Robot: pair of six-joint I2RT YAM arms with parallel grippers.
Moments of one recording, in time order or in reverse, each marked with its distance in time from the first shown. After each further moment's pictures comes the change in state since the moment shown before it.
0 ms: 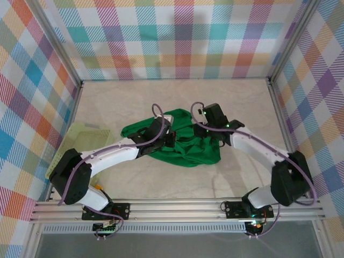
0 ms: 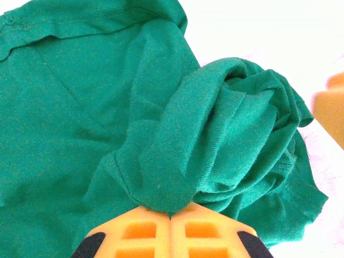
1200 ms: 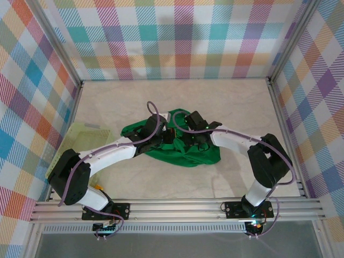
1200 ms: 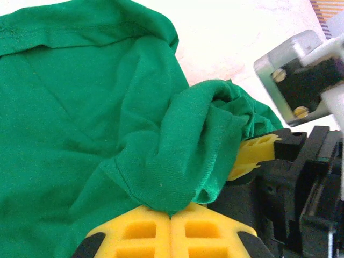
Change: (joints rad) left arm 0.044 -0.011 -0.014 0.061 0.074 -0.039; right arm 0.107 0.283 0.073 0.005 0.058 0.081
